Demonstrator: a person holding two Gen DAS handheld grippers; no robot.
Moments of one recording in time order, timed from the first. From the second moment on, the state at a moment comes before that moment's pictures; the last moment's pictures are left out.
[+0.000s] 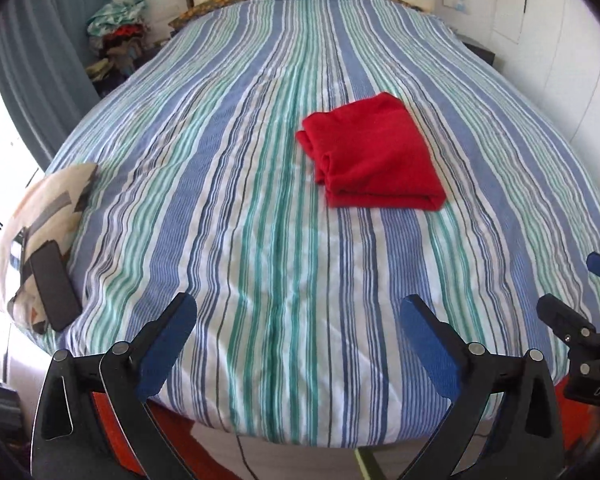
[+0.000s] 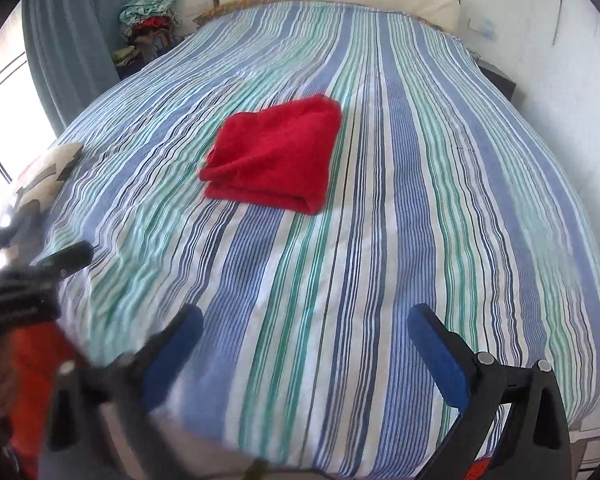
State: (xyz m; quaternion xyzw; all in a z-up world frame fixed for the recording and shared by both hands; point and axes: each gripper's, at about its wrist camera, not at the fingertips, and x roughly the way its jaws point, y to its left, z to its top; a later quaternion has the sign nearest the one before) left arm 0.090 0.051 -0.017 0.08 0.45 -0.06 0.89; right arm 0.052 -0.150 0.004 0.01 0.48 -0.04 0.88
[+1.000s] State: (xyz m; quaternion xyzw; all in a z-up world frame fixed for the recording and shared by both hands) left arm 0.074 0.040 0.000 0.09 0.41 -0.04 0.91; right arm 0.036 -0.129 0.044 0.00 0.44 -0.04 0.90
